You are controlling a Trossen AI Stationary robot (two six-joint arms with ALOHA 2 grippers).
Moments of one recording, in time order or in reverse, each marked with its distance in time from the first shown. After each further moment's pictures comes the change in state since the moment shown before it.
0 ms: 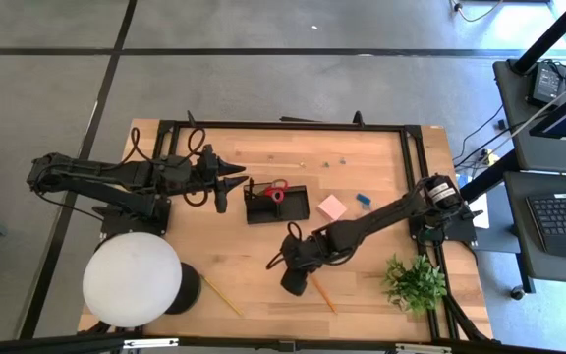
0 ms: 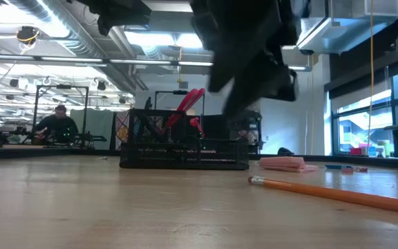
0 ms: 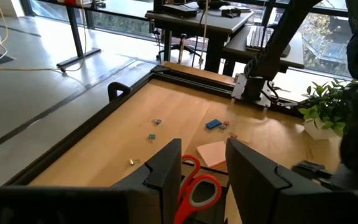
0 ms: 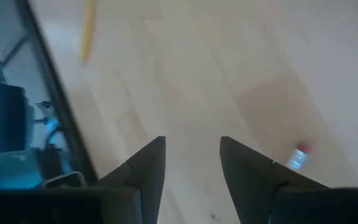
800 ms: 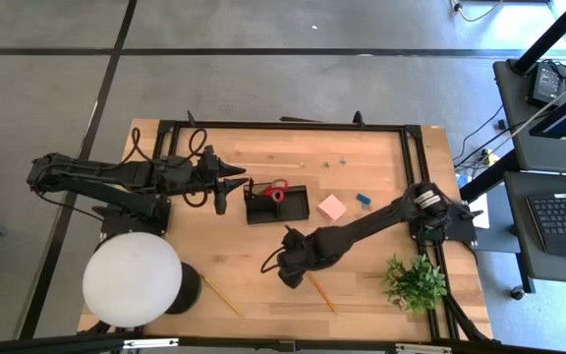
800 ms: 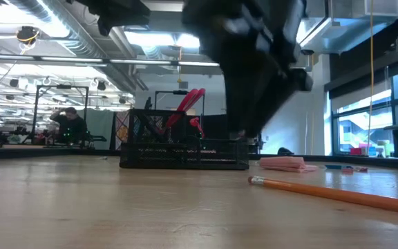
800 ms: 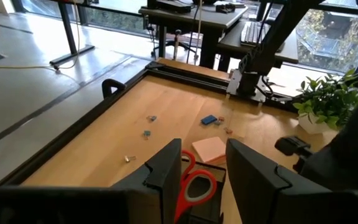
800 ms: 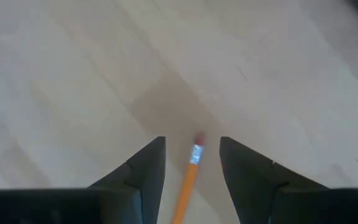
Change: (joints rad) left arm 0.000 0.000 0.000 -0.014 0.028 0.001; right arm 0.013 0.126 0.206 -0.424 0.230 0.130
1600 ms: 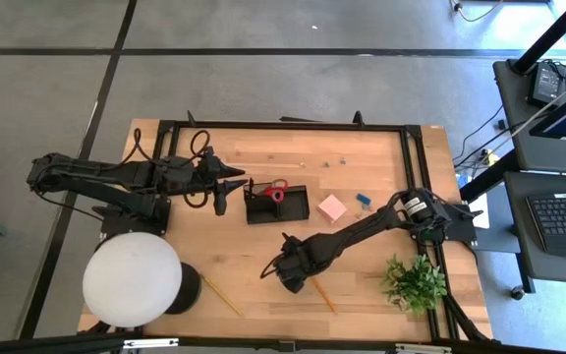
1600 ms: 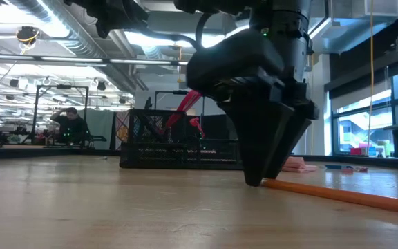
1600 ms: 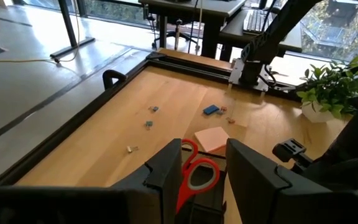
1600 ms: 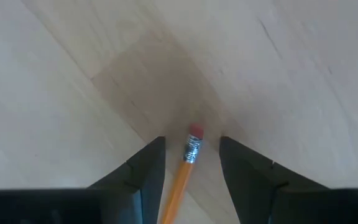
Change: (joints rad) left arm 0.000 0.000 0.000 -0.040 0.002 0.000; right arm 0.000 0.114 0.002 0.003 -0.081 -0.030
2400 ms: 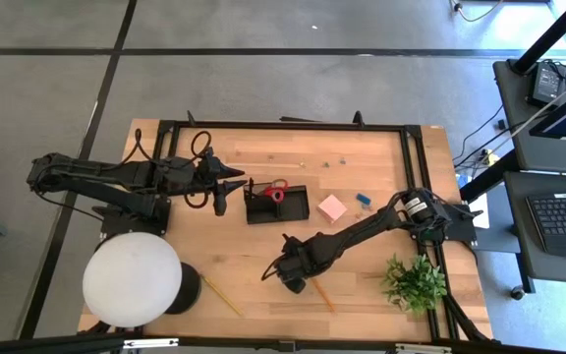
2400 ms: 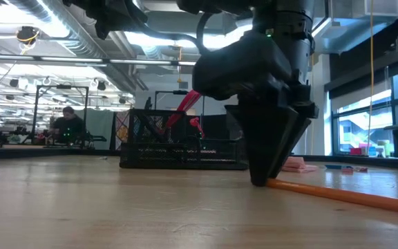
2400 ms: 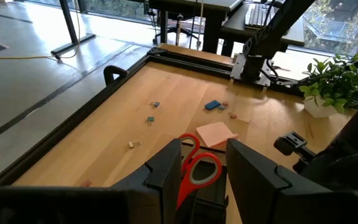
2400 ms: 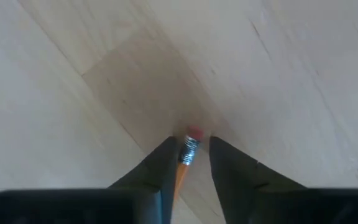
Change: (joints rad) left arm 0.000 0.000 0.000 -0.020 -0.001 0.000; right arm 0.001 0.008 -0.010 -0.014 0.040 -0.028
